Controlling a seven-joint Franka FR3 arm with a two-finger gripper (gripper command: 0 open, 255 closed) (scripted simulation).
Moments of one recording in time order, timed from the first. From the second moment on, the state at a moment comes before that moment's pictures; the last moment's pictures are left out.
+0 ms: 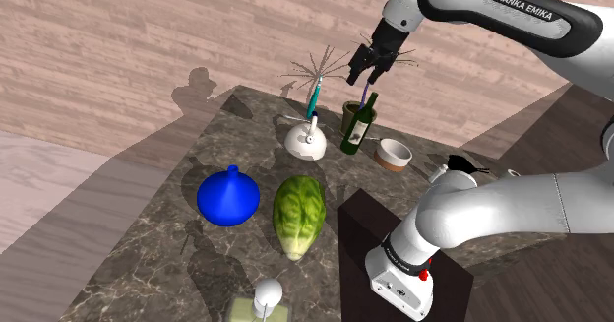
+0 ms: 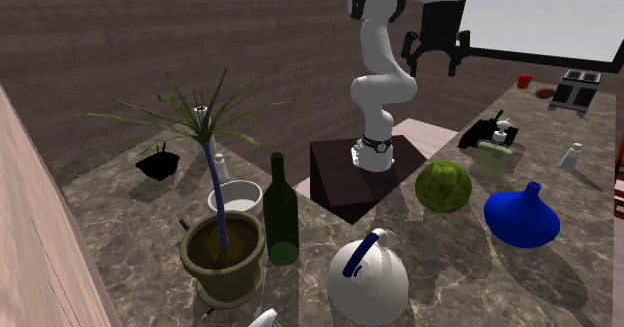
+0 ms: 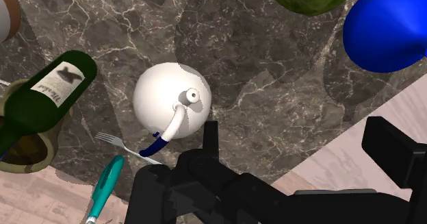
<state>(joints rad) 0.01 -0.74 -0.06 -2.26 -0.05 1.69 0.14</state>
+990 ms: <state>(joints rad) -0.06 -0.59 -0.33 -2.28 -0.17 1.88 -0.16</state>
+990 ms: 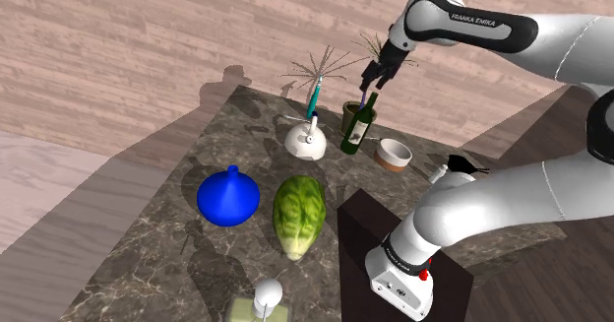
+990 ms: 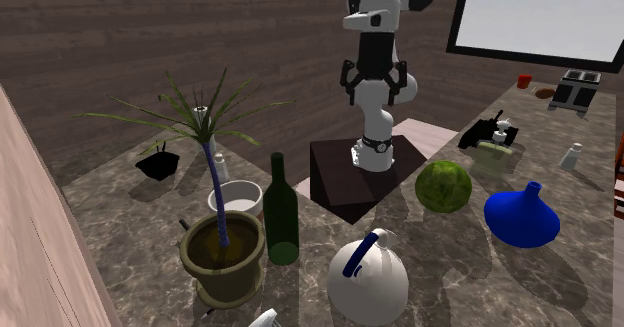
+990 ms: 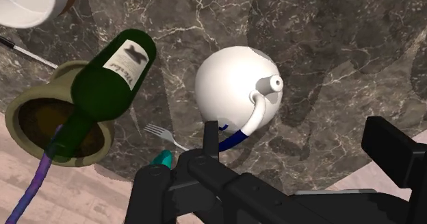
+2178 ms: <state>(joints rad) -0.06 -0.05 -0.72 -1.97 0.03 2.10 -0.66</state>
